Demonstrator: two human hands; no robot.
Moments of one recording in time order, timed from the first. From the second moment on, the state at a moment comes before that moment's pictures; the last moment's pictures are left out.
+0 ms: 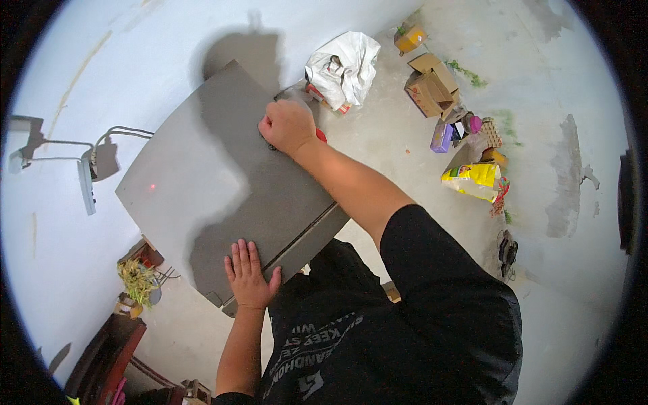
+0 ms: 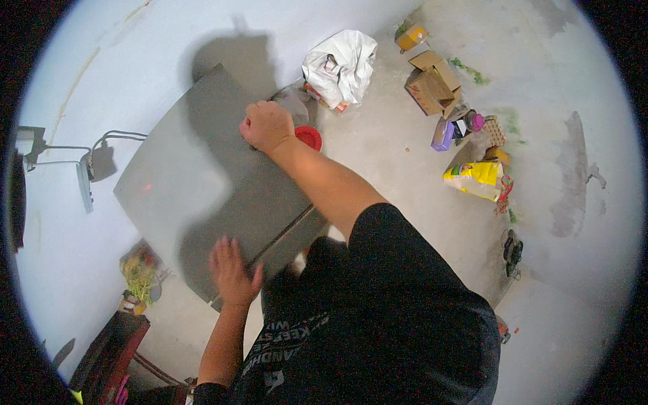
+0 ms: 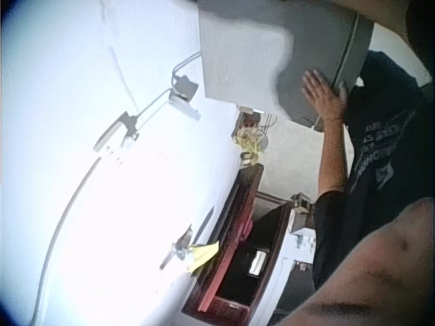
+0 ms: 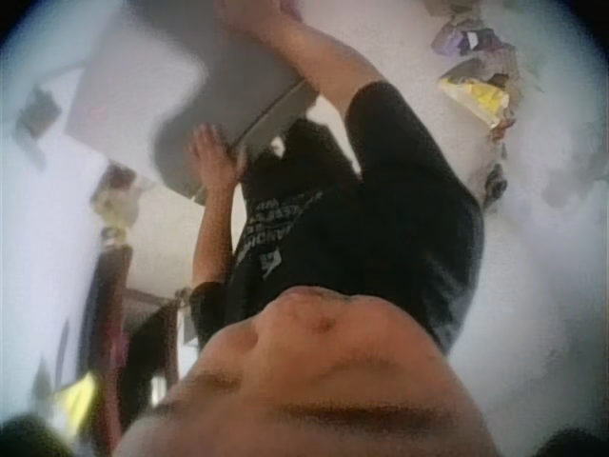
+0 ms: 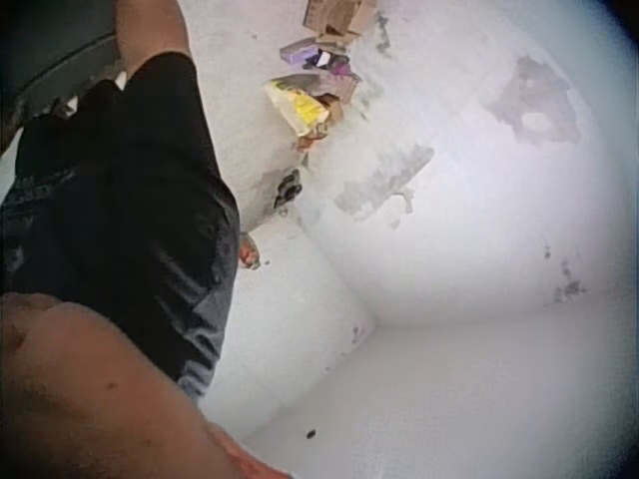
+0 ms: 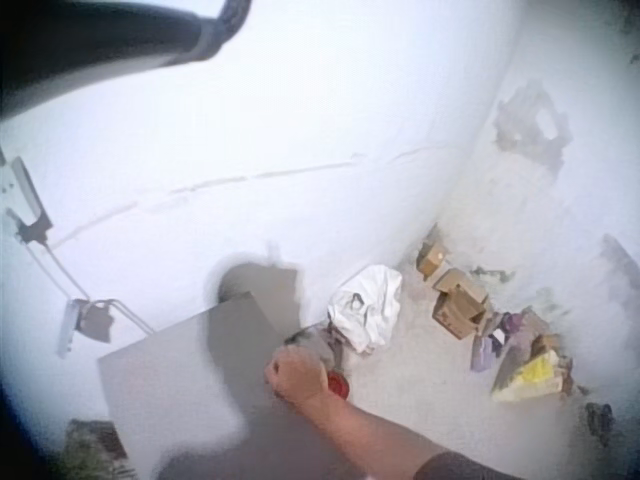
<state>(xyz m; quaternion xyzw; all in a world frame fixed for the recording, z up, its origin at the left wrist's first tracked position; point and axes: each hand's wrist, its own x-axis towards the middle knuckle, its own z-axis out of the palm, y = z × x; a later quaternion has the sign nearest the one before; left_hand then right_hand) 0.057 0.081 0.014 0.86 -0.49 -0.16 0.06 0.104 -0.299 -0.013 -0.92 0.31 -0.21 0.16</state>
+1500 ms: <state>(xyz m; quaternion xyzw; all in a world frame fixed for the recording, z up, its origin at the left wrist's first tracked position) 0.084 0.099 0.008 0.81 -0.49 -0.21 0.23 0.011 -0.087 -0.001 -0.90 0.28 -0.27 0.18</state>
